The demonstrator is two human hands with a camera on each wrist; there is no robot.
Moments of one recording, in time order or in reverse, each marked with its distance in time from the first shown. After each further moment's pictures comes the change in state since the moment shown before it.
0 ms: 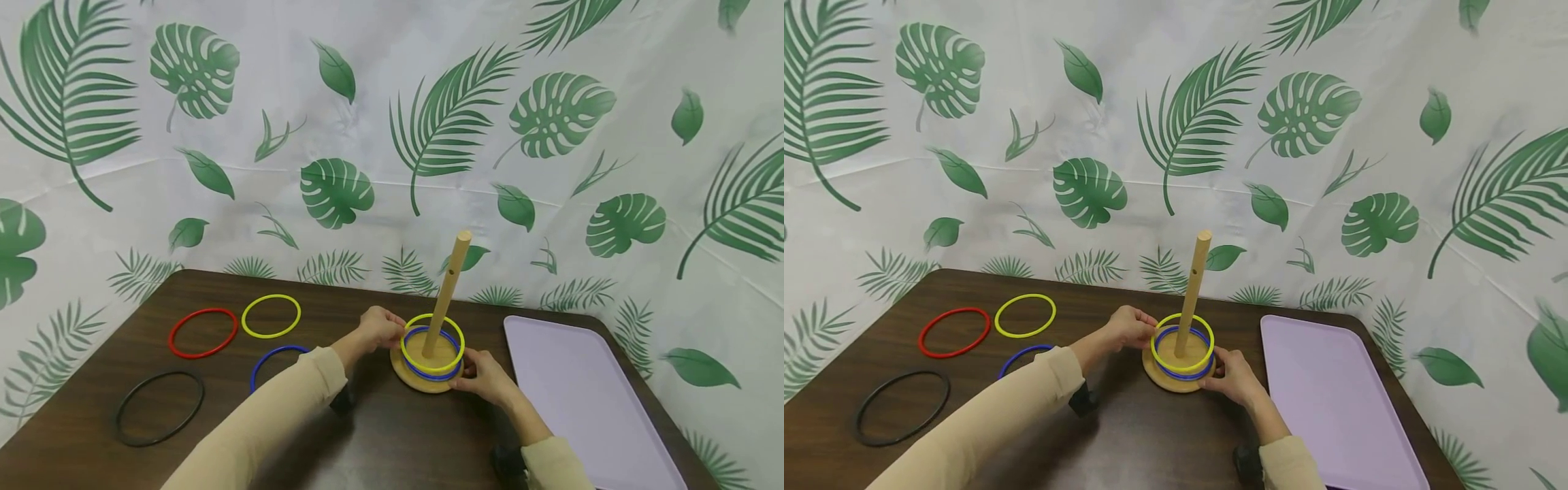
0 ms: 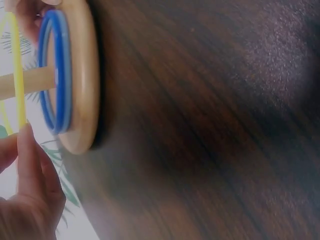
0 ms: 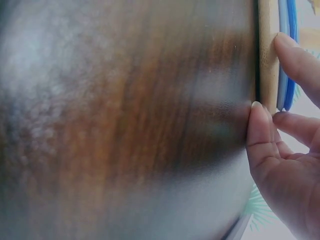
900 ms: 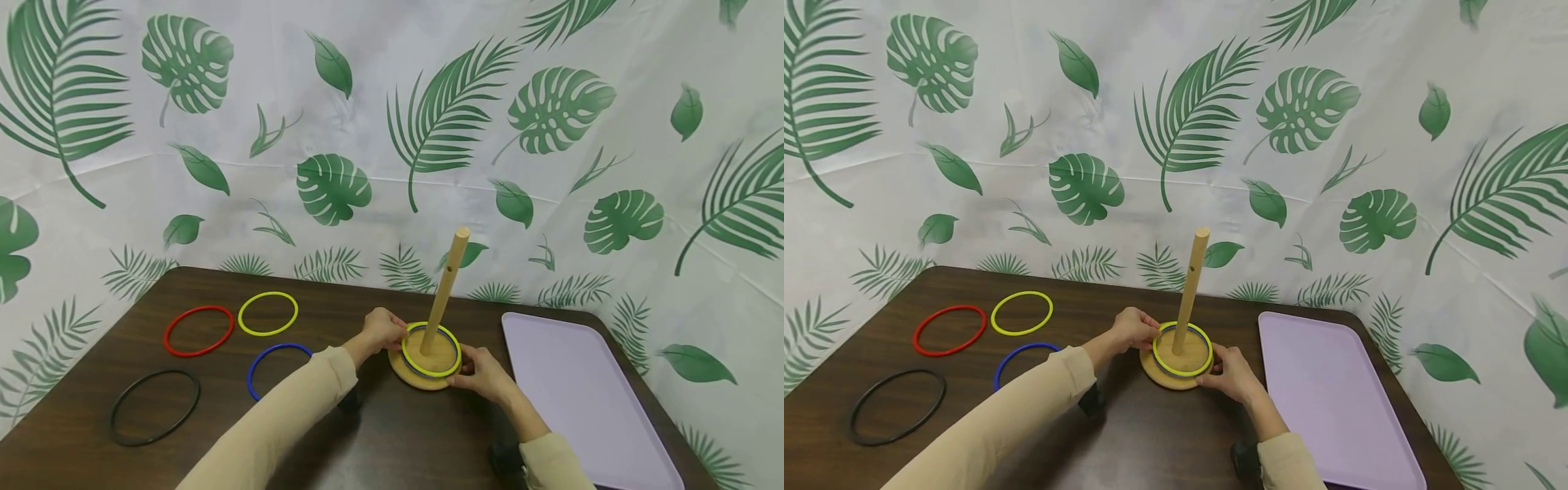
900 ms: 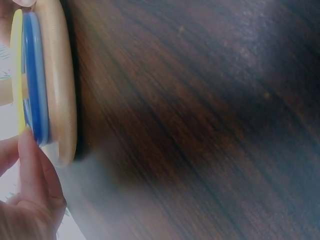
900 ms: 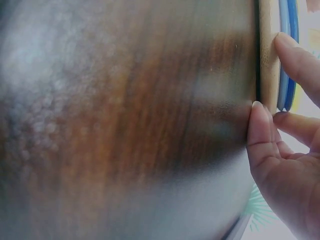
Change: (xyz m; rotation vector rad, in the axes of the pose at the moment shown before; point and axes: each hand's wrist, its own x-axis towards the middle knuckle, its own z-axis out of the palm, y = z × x) left_hand 0.010 -0.007 0.016 0.090 0.067 -0.026; right_hand -0.001 0.001 0.001 0.021 0.006 0.018
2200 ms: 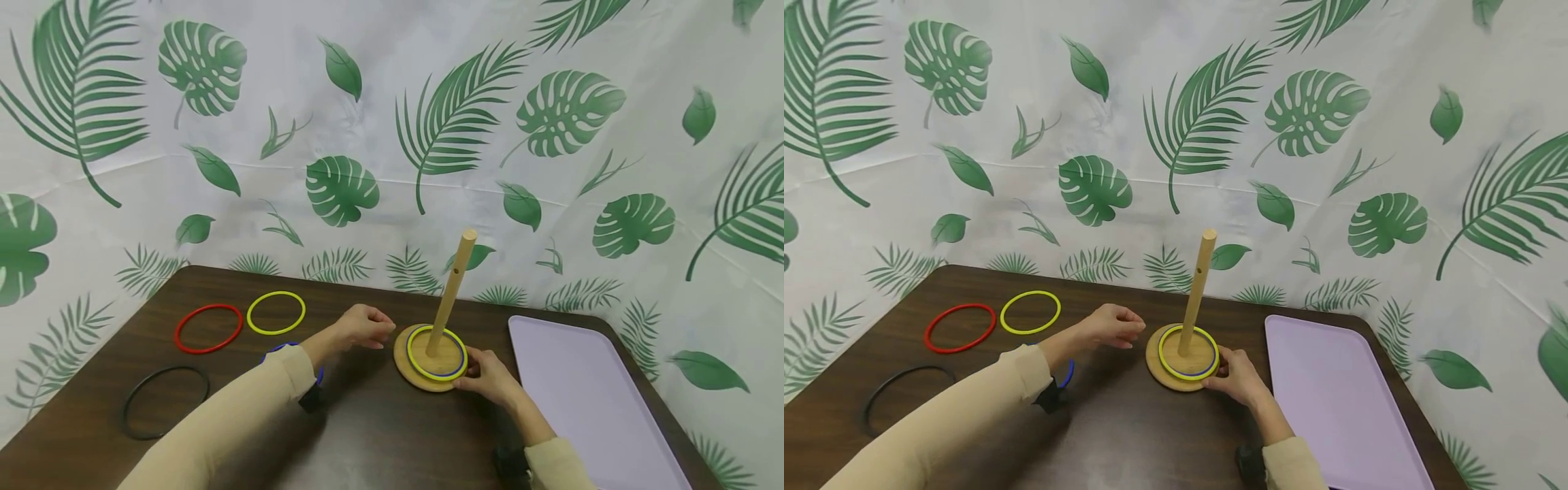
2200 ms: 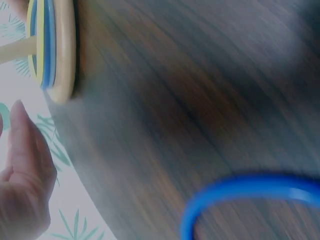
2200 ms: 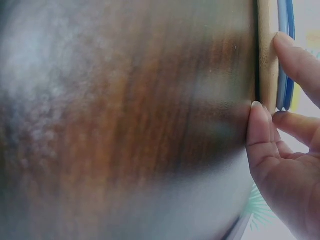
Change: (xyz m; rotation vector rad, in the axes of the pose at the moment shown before) left_hand -0.021 -0.010 -0.061 -0.060 -0.221 0.106; right_hand 0.000 -0.003 0.000 -0.028 0.006 0.034
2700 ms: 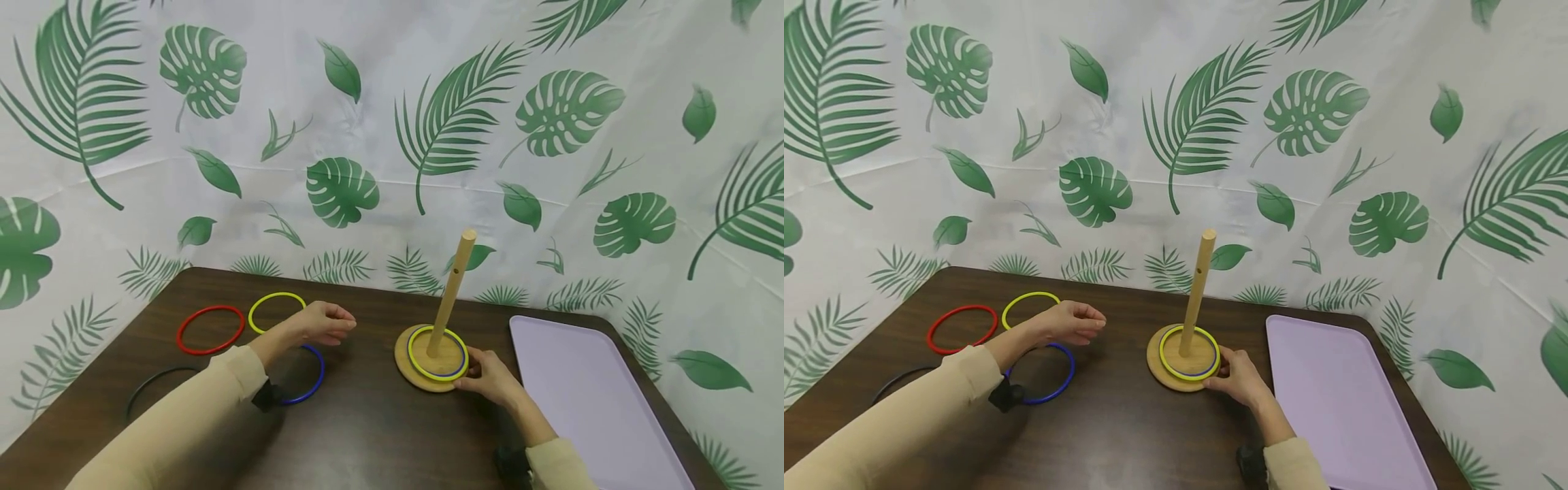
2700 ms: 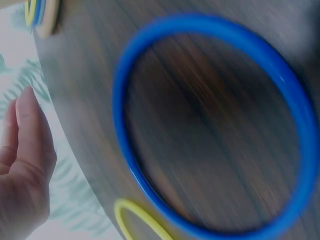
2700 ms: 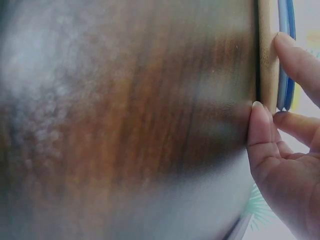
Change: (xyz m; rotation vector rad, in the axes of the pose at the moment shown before) left_hand -0.028 -0.014 -0.068 0.082 -0.087 -0.014; right_hand 0.000 0.001 0.001 0.011 0.005 -0.007
